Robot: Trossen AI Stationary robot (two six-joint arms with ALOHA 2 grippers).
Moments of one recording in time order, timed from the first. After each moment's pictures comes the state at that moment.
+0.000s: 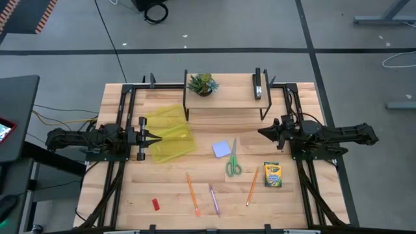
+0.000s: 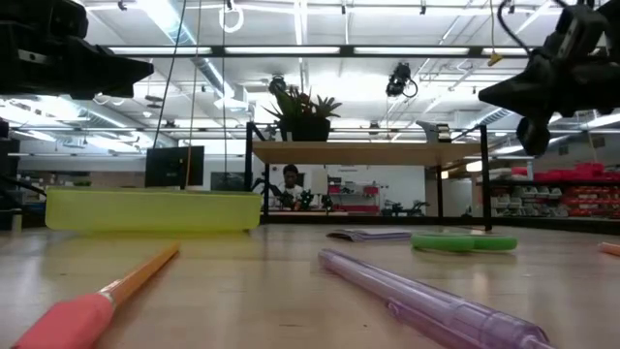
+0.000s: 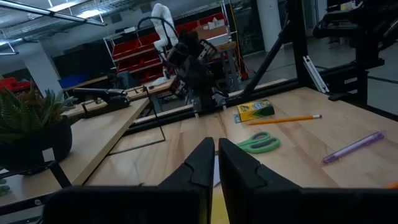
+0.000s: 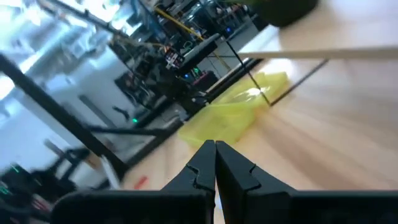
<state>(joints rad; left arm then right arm) -0.05 0.03 0.01 0.10 -0.06 0.27 0.03 0.06 0.01 0.05 0.21 0.71</state>
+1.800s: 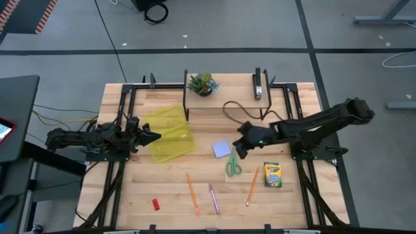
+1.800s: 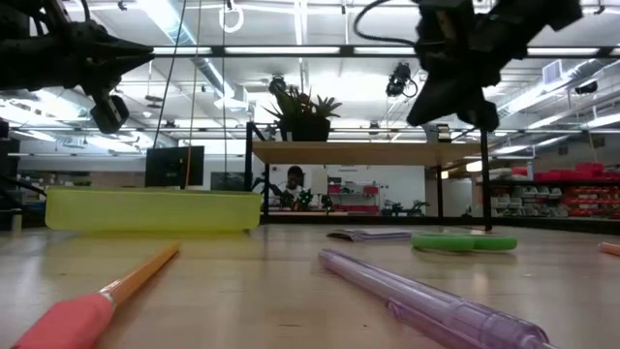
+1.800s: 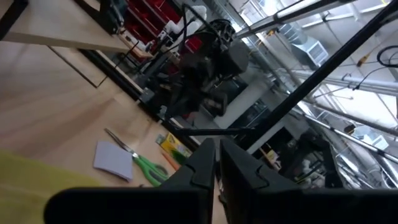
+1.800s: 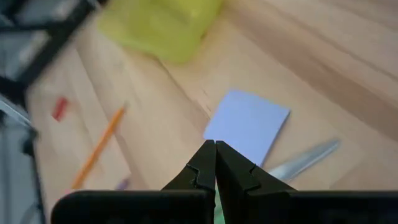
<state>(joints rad) -0.05 0.03 0.01 0.18 -0.08 -0.81 0.15 1.29 0.77 -0.27 0.20 0.87</state>
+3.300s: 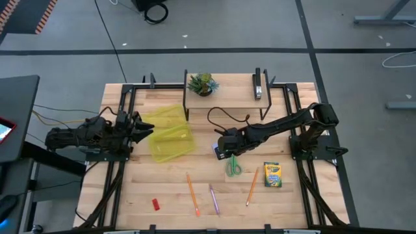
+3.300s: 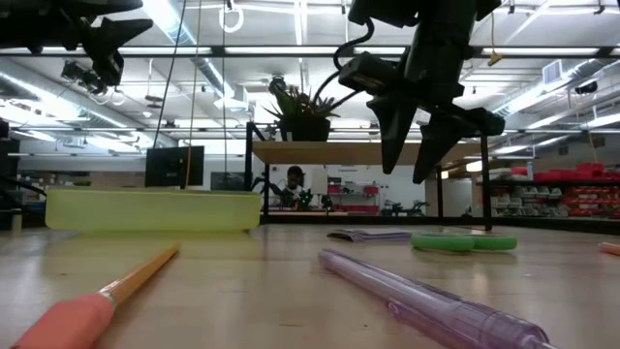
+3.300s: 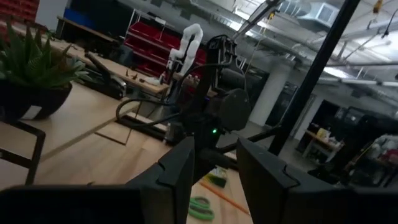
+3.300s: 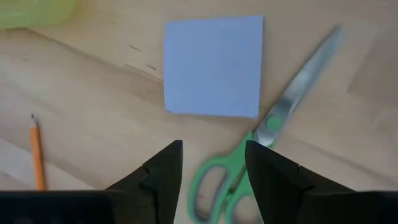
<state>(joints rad) -0.05 0.04 0.22 0.00 -0.14 -0.40 0.15 1.73 1.20 -0.73 0.08 1.42</state>
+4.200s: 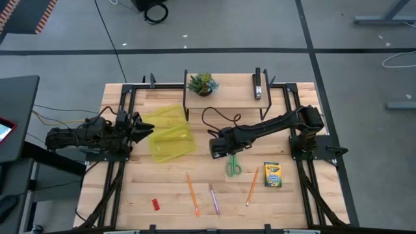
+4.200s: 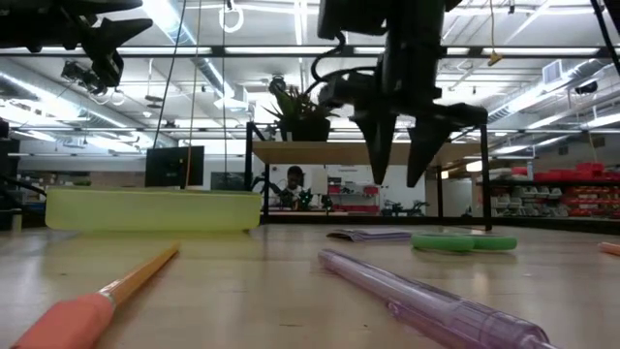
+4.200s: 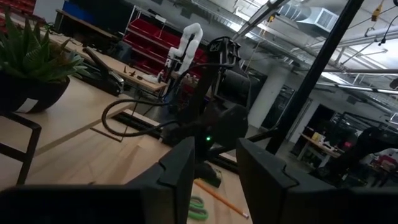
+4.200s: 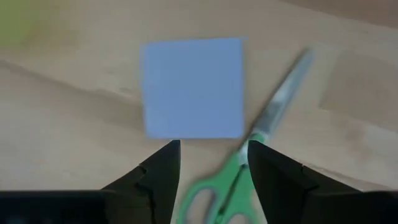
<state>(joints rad) -0.05 0.04 0.22 0.00 -0.14 -0.43 0.13 1.91 1.42 -0.97 0.16 1.43</state>
